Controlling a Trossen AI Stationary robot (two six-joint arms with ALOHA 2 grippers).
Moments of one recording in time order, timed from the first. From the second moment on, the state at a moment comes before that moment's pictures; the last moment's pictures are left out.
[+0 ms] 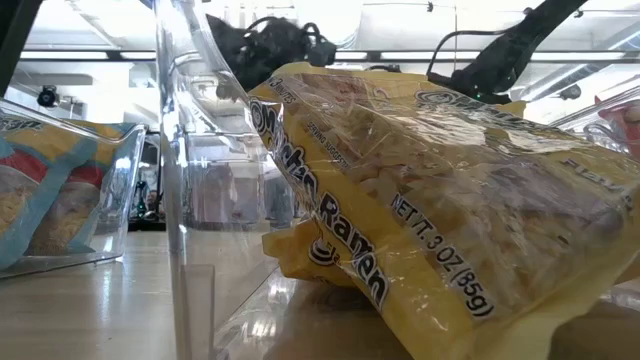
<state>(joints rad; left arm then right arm) 0.33 1.76 1.15 0.06 0.45 -0.52 -0.62 1.54 0.83 -0.29 -0.45 0.37</state>
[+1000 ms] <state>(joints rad) 0.25 1.79 0.92 0.26 0.18 -0.97 -0.62 1.67 0.82 -0.30 -0.40 0.34</state>
